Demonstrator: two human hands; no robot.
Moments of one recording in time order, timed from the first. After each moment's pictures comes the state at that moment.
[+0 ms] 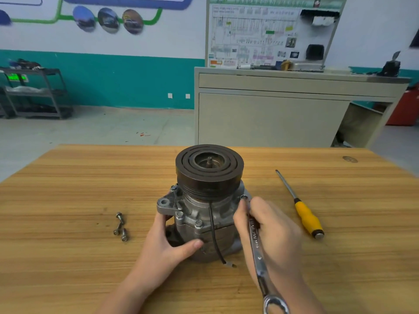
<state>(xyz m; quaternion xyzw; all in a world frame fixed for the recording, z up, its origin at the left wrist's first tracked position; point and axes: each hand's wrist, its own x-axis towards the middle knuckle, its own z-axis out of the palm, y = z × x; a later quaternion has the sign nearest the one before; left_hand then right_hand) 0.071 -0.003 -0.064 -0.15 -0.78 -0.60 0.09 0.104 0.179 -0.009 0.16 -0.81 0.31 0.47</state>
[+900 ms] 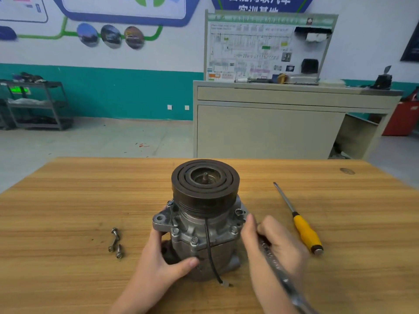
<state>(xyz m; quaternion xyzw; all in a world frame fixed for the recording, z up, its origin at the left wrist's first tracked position) 0.065 -0.003 -0.068 -0.14 -0.77 -0.61 0.10 0.101 0.184 -0.016 0.12 -0.76 0.43 0.47</state>
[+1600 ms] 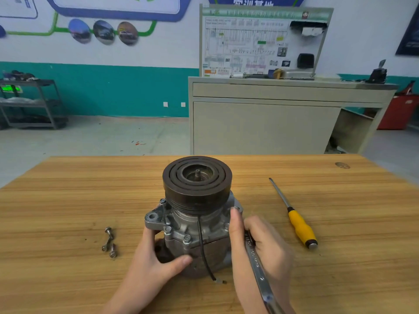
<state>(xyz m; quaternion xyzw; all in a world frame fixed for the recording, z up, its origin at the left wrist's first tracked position) 0.067 -0.002 -0.066 -0.14 -0.77 -0.61 0.10 0.107 0.173 -0.020 0.05 -0.79 0.37 0.48</state>
